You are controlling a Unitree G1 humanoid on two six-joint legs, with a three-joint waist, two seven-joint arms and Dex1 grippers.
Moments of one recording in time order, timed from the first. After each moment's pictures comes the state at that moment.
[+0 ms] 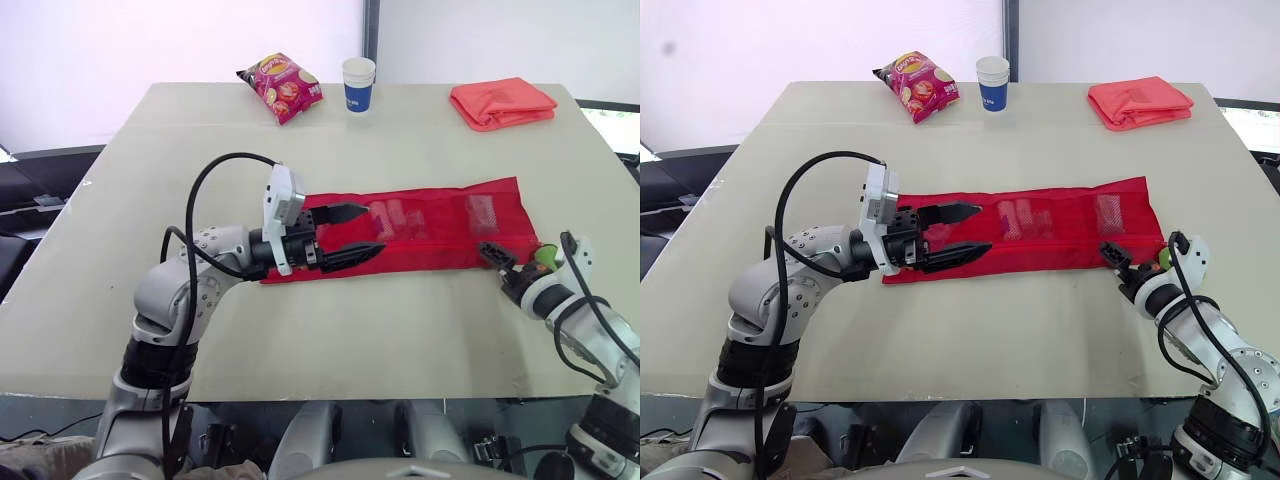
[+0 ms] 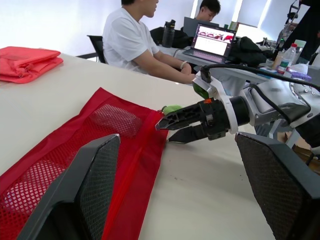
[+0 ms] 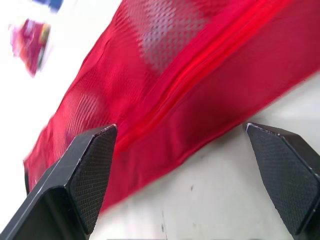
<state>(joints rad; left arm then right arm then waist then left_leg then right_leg) -0.47 0.54 -0.01 -0.35 -0.73 0.69 -0.90 -0.18 -0.18 -0.63 -0.36 1.52 1.09 -0.67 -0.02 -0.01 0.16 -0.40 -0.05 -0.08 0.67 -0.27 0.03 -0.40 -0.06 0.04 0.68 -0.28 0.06</state>
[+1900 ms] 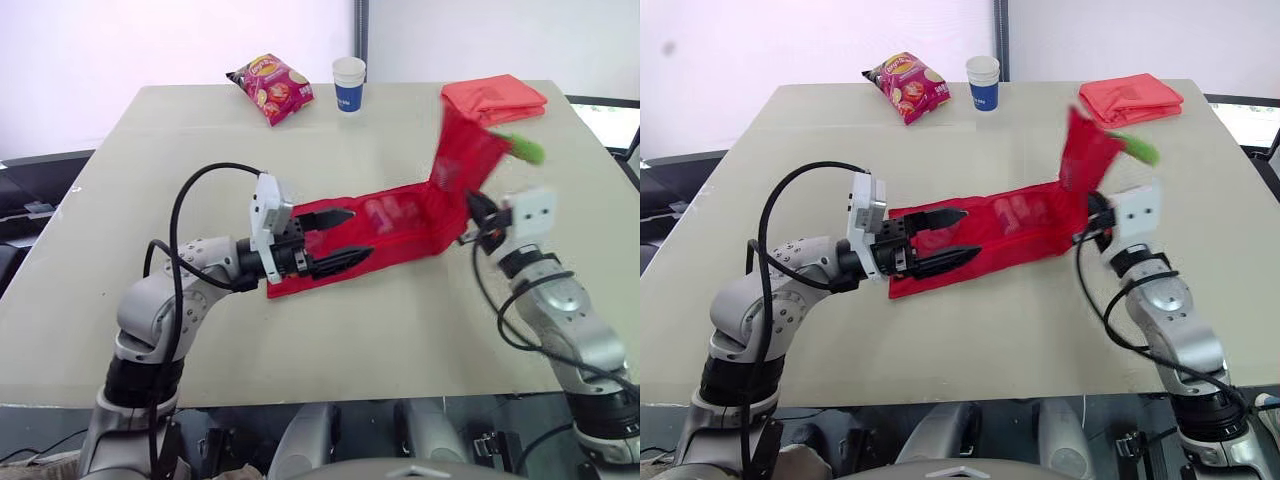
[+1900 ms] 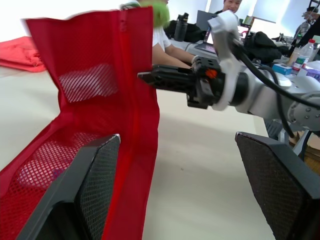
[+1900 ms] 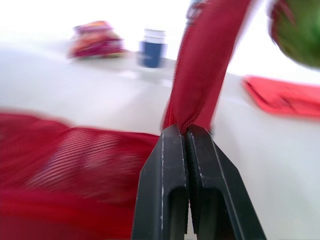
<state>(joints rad) -0.38 0.59 0.05 -0.42 -0.76 0.71 -0.84 -0.21 -0.53 0.17 -0.43 0.29 0.31 0.15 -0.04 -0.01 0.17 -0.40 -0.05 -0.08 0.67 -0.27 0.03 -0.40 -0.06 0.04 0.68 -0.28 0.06</state>
